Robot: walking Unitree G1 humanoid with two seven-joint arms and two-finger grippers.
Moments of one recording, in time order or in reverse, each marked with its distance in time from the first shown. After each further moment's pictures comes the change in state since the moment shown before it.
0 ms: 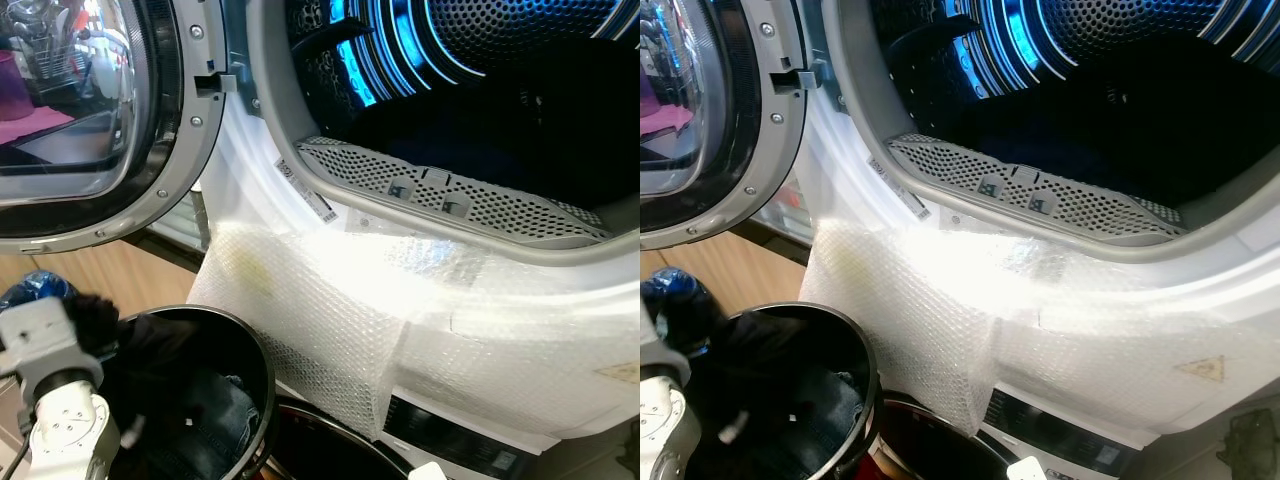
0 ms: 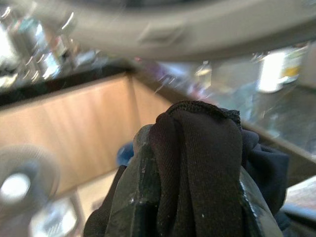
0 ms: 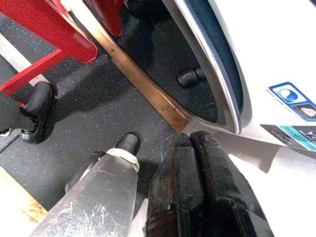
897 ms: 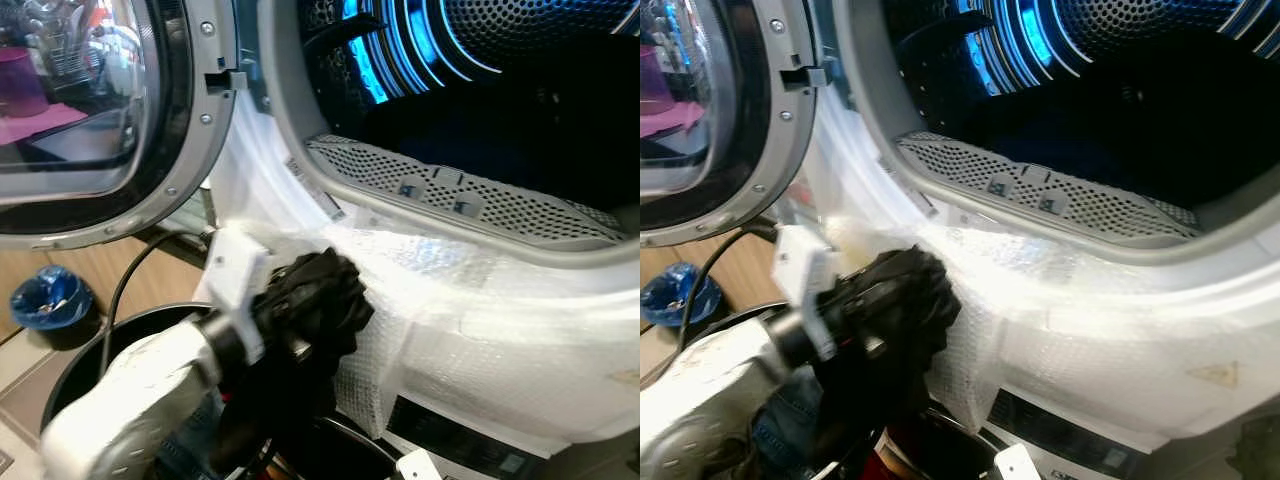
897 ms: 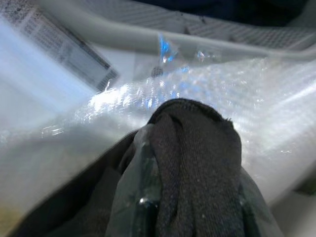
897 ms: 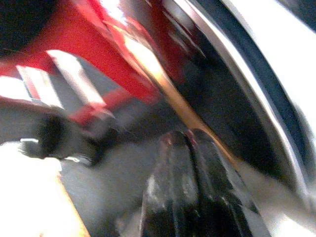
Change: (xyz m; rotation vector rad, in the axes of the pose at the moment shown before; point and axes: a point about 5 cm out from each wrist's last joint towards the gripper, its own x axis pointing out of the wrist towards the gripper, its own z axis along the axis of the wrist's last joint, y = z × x) left arm -0.064 -0.084 0.073 -0.318 0.004 -1.400; right arm -0.006 0.003 0.023 -0.016 -0.192 0.301
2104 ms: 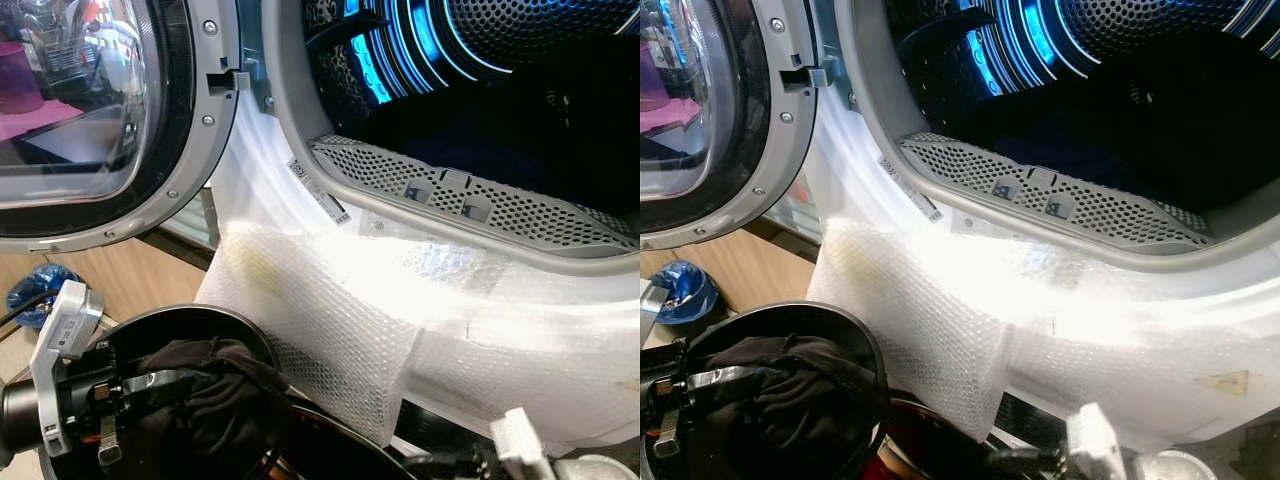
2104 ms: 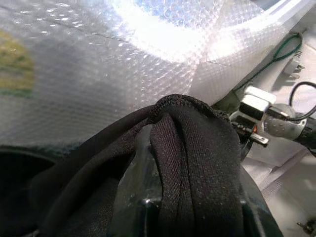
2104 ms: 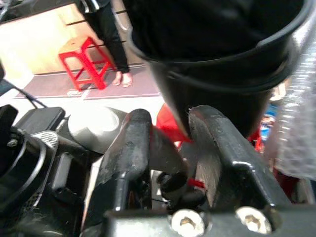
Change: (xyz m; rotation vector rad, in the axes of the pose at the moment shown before) left arm -0.092 0.024 0.004 -0.232 0.361 -0.240; right arm -0.135 0.004 0.080 -0.384 -0.442 0.830
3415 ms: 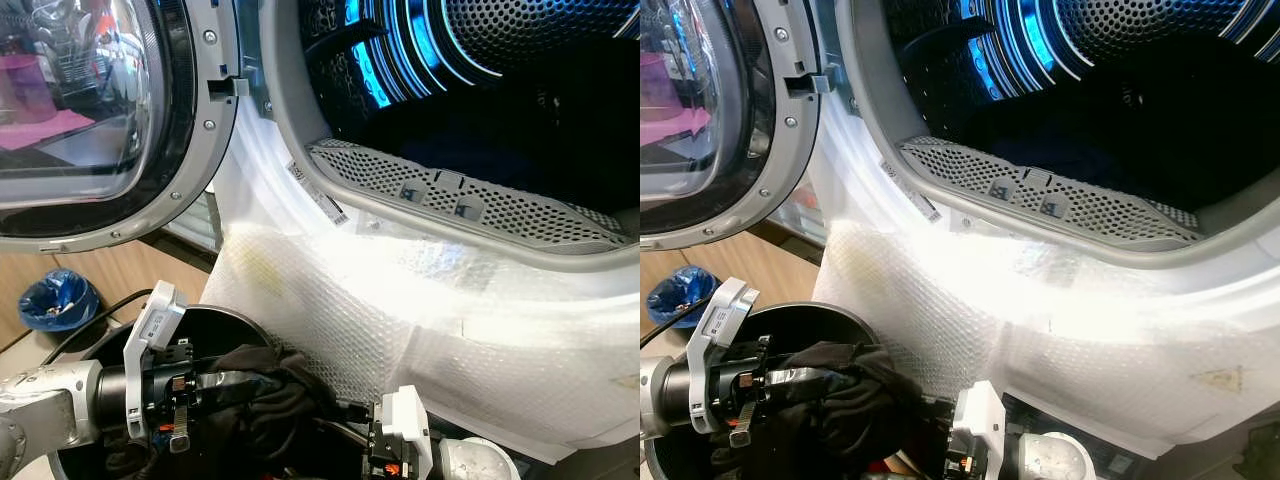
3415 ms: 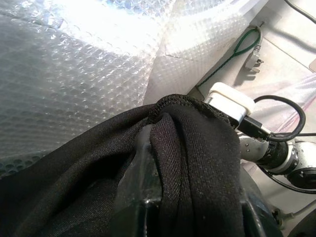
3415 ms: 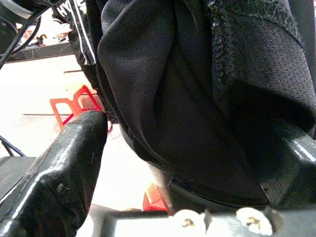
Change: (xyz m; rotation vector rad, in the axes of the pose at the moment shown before) left arm 0.045 0.005 -0.009 -0.058 0.006 -0.189; right arm 0.100 -0.002 0.036 -0.095 -0.204 -0.028
